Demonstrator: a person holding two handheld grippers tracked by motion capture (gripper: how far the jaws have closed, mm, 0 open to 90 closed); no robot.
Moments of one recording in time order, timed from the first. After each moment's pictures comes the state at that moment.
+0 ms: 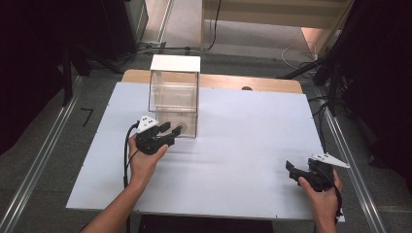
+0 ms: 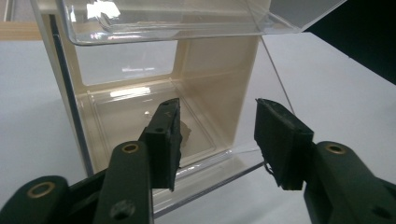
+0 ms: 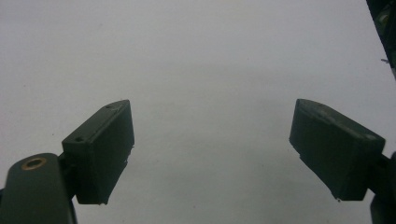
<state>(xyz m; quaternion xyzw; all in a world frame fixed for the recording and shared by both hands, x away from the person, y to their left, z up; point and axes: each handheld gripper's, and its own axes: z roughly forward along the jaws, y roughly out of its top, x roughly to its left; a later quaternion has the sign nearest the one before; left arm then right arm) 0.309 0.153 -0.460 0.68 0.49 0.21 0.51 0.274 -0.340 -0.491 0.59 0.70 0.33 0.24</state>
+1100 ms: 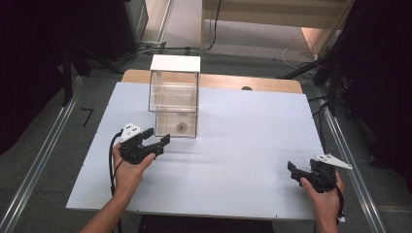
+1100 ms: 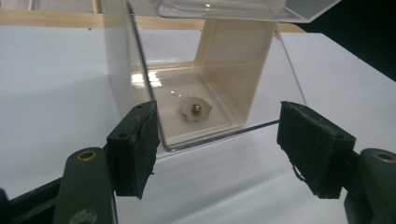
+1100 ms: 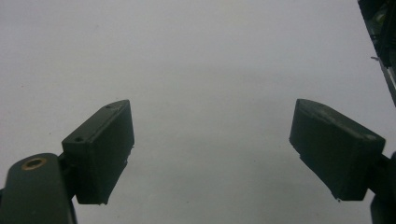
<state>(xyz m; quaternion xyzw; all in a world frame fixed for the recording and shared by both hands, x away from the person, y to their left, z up) 0.277 0.185 -0.457 0.66 0.52 0.22 0.50 0.272 -0.344 -0.490 0.59 0.69 0.33 0.24</state>
